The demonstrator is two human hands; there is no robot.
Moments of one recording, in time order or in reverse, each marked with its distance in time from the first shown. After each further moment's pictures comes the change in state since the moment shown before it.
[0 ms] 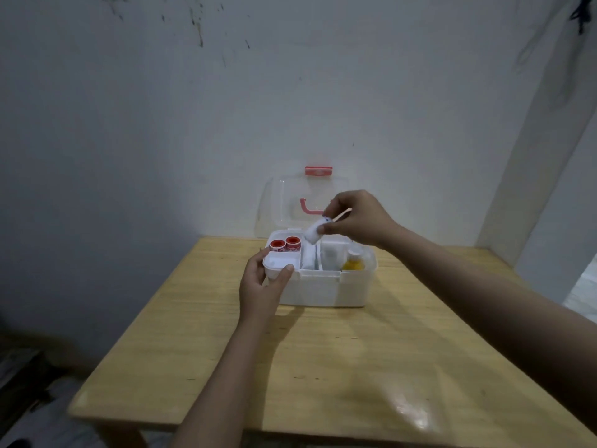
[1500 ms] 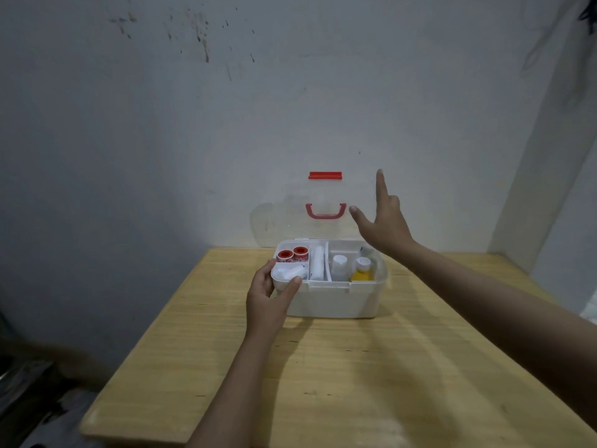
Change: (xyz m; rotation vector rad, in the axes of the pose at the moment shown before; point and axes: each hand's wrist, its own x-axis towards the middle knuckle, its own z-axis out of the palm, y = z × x) left_hand -0.001 0.003 -0.002 0.015 -0.018 -0.059; right_hand 0.019 0.047 0.006 -0.165 0.326 0.128
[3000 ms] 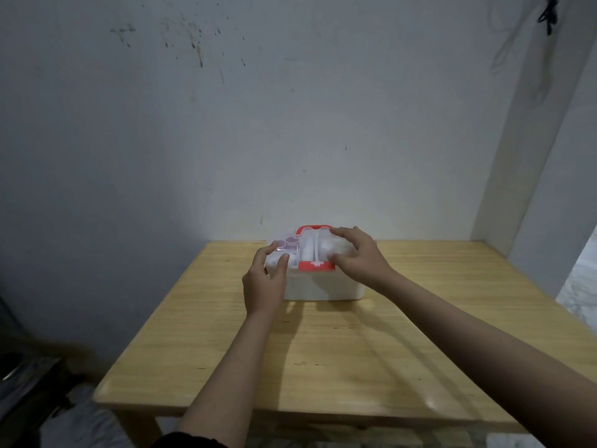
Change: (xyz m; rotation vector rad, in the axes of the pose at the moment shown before) left_hand -0.013 0.020 0.012 0.340 0.122 0.203; right_hand -0.084 0.005 0.006 0.275 -0.252 0.030
